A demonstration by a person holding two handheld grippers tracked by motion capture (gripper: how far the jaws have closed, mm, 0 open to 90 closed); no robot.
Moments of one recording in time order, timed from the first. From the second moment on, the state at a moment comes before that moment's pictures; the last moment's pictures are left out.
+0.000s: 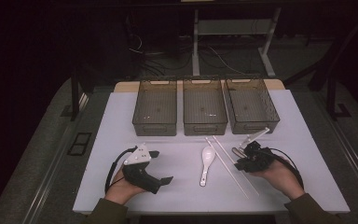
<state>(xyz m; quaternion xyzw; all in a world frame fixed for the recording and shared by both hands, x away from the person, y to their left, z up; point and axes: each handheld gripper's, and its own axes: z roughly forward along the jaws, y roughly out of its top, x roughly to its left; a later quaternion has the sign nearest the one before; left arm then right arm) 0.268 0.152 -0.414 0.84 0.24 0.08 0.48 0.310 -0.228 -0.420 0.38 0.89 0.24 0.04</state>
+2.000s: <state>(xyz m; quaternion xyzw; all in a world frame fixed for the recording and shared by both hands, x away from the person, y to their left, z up) 0.267 0.150 -0.419 0.84 0.23 0.07 0.48 0.325 -0.254 -0.396 0.41 0.85 0.32 0.01</state>
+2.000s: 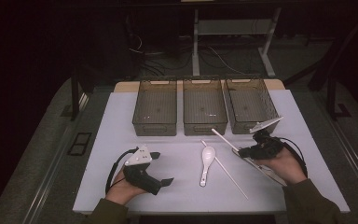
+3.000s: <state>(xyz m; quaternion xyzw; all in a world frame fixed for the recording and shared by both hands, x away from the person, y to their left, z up) 0.268 0.149 -0.420 0.84 0.23 0.08 0.48 0.374 -0.175 -0.328 0.37 0.85 0.37 0.06</state>
